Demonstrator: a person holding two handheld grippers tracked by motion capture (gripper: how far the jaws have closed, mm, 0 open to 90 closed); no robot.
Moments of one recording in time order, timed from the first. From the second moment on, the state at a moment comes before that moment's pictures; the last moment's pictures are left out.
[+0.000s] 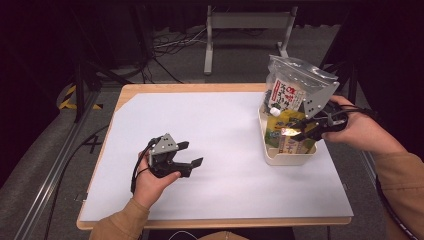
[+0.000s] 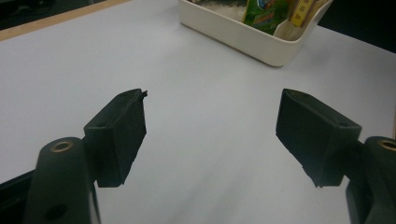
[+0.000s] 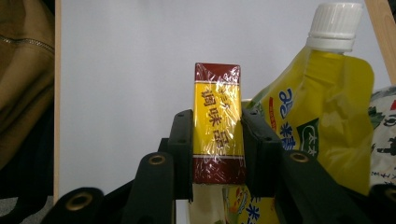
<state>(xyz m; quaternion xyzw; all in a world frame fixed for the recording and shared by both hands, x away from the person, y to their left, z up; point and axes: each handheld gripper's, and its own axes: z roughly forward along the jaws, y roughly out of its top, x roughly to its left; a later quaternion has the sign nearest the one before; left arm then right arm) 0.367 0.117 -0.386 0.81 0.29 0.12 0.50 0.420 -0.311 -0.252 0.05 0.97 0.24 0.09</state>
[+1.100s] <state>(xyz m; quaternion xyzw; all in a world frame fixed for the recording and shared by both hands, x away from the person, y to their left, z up) 0.369 0.117 -0.389 0.81 0.29 0.11 0.50 0.408 -0.290 -0.269 0.04 0.98 0.17 0.10</state>
